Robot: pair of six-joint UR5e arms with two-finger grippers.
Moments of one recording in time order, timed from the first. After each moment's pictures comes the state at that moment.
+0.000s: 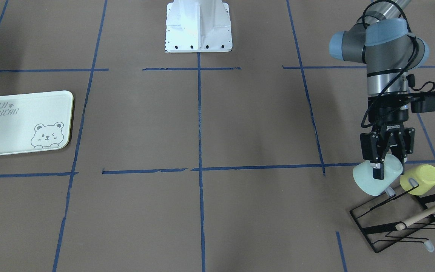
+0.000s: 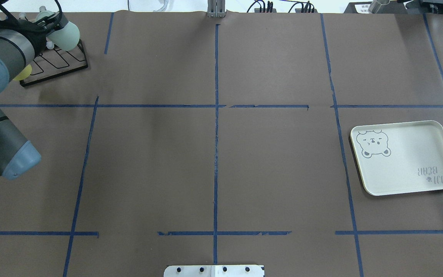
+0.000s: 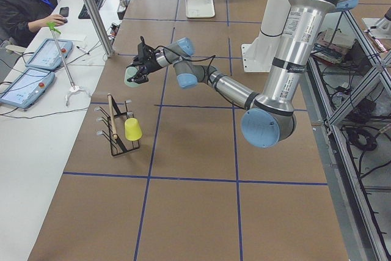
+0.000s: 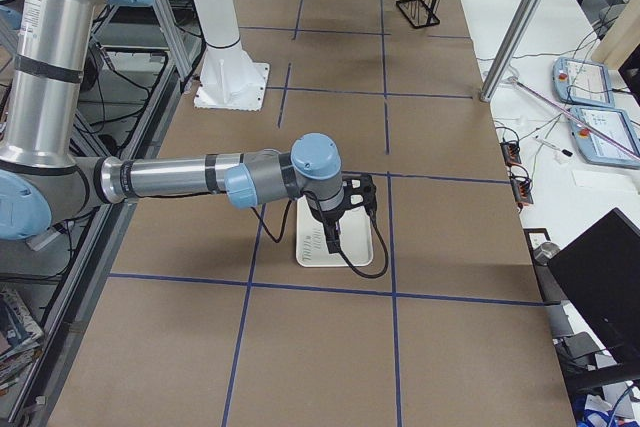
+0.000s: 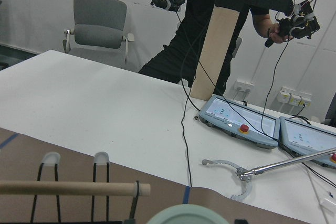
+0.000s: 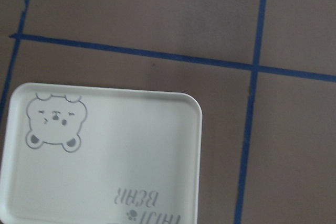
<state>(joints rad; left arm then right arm) -0.84 -1.86 -1.70 -2.33 -1.21 -1.36 1.48 -1.82 1.93 -1.33 2.41 0.19</state>
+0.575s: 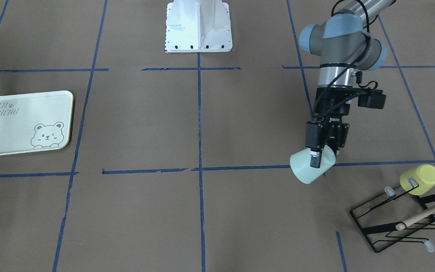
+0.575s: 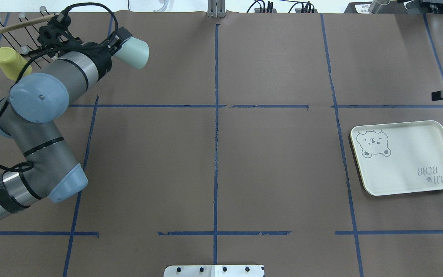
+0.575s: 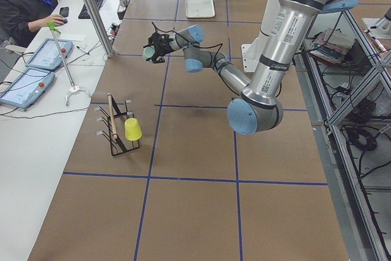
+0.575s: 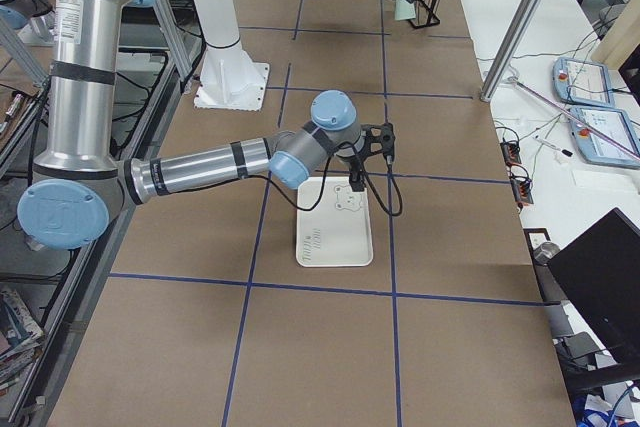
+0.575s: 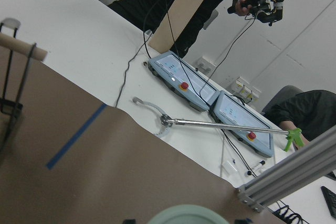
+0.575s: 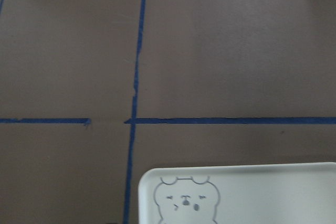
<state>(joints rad) -0.68 -2.01 -1.71 -2.34 -1.21 -1.75 1.23 -1.66 1.92 -0.91 2.35 0.90</state>
